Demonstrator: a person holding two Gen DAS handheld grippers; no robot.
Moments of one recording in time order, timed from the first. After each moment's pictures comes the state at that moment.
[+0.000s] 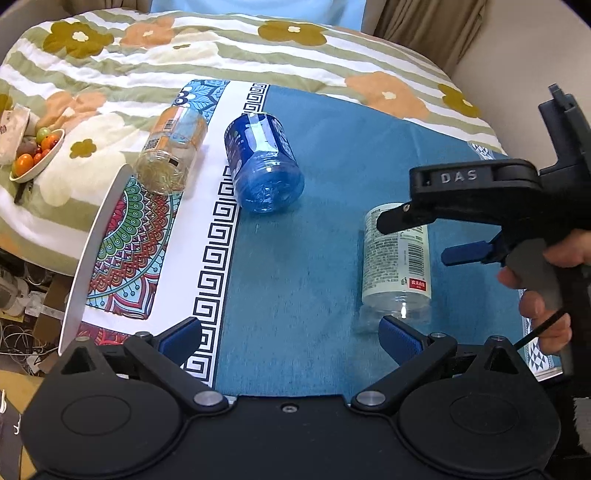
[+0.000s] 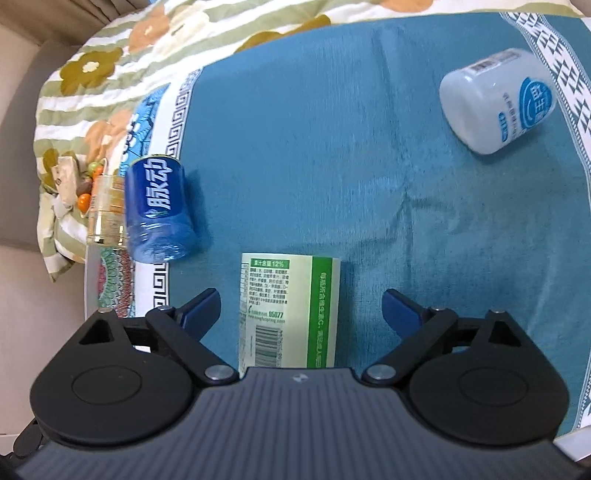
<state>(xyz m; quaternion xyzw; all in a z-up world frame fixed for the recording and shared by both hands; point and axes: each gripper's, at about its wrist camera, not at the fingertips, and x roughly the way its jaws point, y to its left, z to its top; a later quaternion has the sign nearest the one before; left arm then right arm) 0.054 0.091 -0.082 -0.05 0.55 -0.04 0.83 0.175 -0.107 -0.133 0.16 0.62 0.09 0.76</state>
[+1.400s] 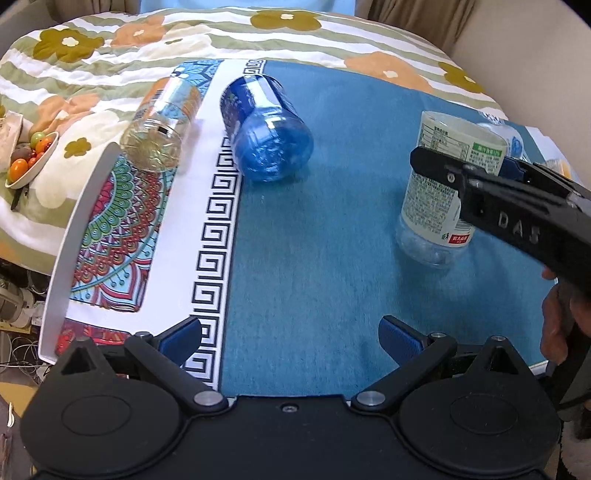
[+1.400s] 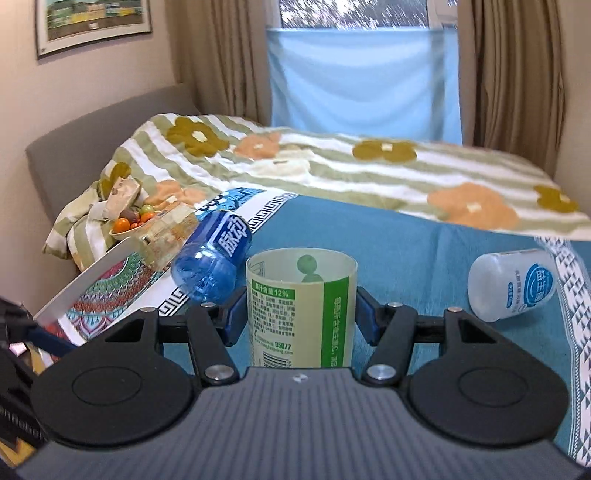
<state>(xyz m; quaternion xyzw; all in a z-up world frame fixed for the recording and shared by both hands) 0.048 0.088 -0.123 -0.01 0.55 -0.04 0.83 0.080 -0.087 -0.130 -0.01 0.28 0.20 0.94</state>
